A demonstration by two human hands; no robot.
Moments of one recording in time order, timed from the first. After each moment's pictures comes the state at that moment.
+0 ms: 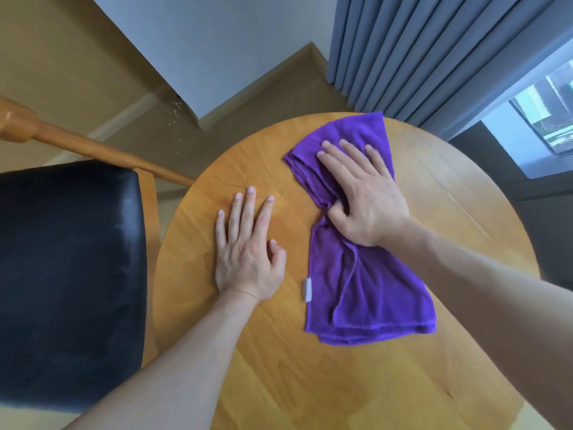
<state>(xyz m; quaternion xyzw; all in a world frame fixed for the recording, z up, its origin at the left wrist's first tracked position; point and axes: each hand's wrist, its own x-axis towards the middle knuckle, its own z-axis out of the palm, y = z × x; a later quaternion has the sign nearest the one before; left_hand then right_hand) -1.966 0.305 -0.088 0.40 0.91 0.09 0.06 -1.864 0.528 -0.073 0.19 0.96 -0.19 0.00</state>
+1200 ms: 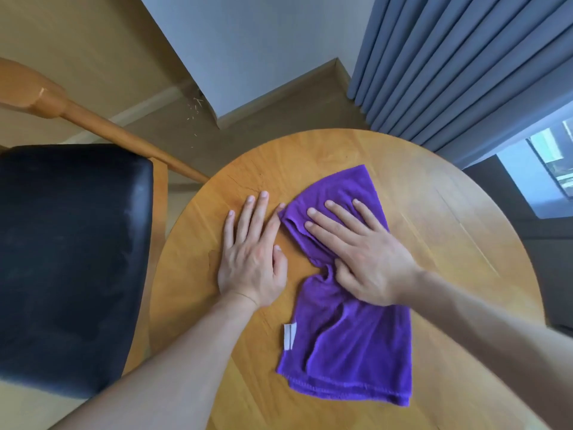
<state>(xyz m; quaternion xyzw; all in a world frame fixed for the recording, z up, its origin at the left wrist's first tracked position) -1.967 0.304 -0.080 0.41 0.91 0.08 0.10 -1.832 0.504 -0.072 -0.04 0.98 -0.15 0.10</state>
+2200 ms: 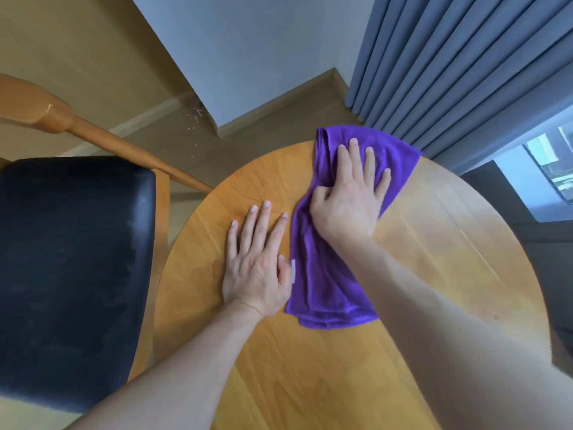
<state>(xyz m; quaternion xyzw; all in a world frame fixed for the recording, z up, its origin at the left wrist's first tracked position) -1.965 0.305 -0.079 0.41 0.90 0.08 0.10 -1.936 0.489 -0.070 0.44 0.87 -0.20 -0.04</state>
